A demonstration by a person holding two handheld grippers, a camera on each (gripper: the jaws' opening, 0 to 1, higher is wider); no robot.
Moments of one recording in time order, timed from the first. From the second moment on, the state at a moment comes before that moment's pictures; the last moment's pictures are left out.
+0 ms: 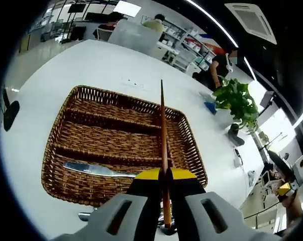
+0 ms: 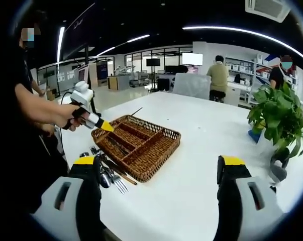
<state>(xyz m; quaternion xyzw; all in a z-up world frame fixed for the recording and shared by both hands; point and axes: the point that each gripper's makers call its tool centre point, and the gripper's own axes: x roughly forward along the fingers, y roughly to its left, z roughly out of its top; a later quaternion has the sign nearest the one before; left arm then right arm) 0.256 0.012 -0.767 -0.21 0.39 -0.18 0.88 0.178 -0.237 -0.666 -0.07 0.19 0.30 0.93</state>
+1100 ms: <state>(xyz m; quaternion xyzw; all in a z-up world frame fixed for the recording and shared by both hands) 0.277 -0.055 -0.778 -0.19 0.42 -0.21 0.87 0.175 -0.239 -0.664 -0.06 0.18 0.29 0.94</state>
